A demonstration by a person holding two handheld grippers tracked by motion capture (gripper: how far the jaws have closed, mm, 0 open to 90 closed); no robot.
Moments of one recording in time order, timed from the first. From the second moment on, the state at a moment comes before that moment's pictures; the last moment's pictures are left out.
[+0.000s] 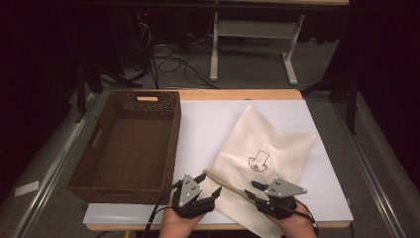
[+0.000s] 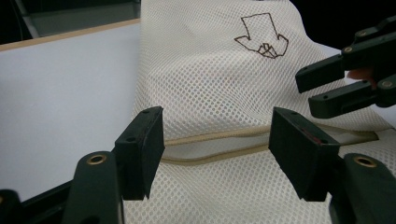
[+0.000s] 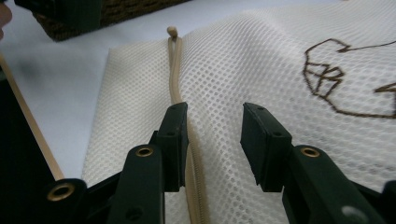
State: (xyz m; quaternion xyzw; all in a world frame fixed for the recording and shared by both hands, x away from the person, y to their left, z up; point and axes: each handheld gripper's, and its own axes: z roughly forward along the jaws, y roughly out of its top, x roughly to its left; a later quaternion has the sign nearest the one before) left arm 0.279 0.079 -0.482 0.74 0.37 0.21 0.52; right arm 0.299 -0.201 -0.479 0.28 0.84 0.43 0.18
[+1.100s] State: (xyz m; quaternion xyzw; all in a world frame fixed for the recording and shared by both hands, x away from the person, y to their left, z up) left arm 0.303 0.068 -0.484 0.75 0.38 0.20 0.51; right arm 0.325 -0.305 -0.509 0.51 0.75 0.37 0.20
